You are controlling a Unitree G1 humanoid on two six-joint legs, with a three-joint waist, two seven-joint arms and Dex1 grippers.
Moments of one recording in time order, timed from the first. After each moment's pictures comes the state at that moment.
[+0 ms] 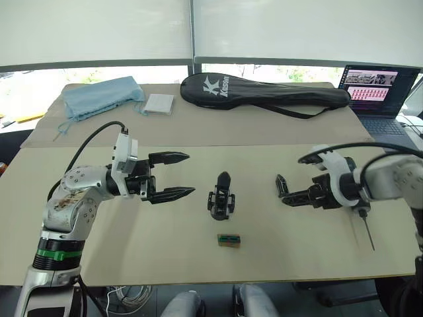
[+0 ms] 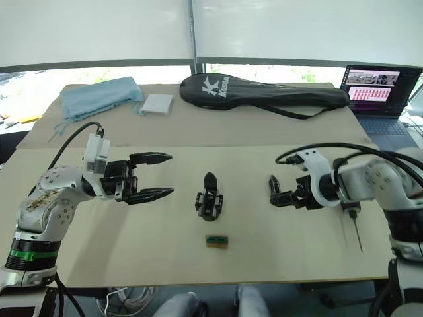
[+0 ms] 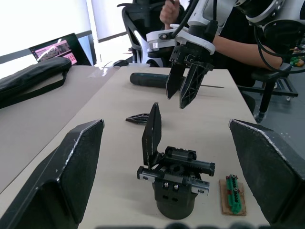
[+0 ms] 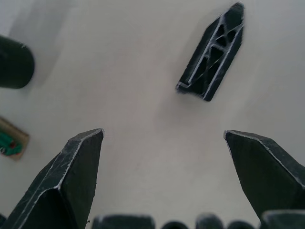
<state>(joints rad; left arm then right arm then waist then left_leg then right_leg) -0.42 0.66 0.08 -0.12 -0.63 0.34 -1.24 -0.84 -0.97 0.19 0.00 0.96 1.61 0.34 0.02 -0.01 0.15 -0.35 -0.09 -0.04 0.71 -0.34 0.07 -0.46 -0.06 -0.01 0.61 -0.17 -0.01</state>
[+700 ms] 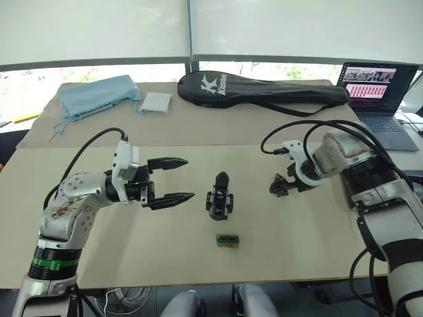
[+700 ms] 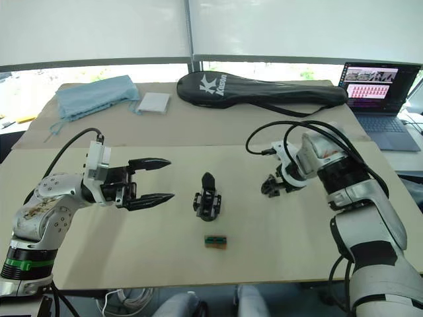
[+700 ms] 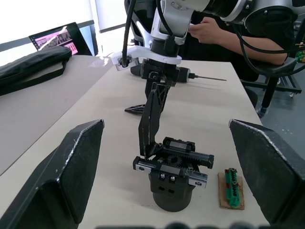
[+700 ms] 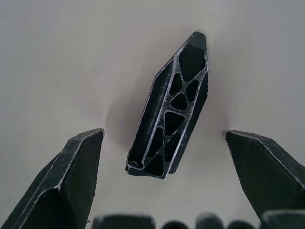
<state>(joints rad) -0.37 0.67 0.09 -0.19 -0.63 0.35 -1.20 -1.13 -0.67 0.45 0.46 0.50 1.56 0.47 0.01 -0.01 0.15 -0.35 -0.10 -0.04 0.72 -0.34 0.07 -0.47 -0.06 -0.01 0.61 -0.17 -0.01</state>
